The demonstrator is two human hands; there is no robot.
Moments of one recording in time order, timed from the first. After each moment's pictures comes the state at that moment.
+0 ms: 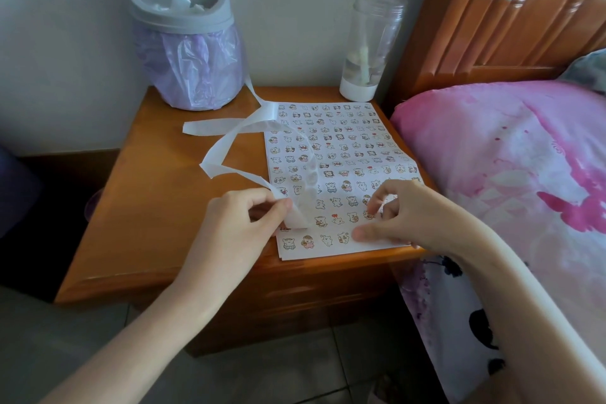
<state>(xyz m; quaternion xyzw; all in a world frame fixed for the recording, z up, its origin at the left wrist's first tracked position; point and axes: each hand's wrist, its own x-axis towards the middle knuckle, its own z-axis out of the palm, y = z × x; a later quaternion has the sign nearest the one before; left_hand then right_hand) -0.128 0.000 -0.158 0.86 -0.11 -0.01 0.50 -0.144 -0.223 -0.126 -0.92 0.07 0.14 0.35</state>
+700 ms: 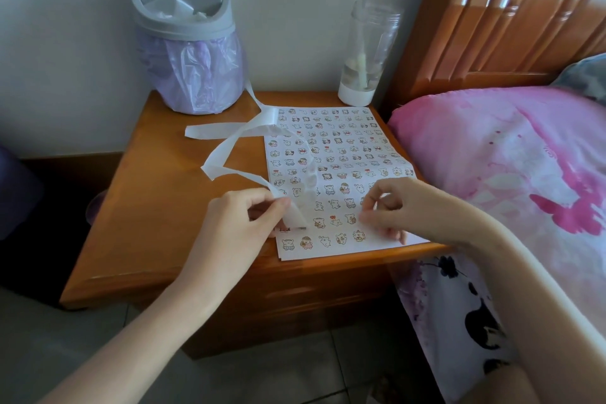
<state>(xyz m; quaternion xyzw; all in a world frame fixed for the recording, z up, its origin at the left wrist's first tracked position) -0.129 -0.001 -0.154 0.85 -0.12 -0.01 0.51 -0.140 -0.231 -0.117 -0.92 0.01 0.16 0.36</state>
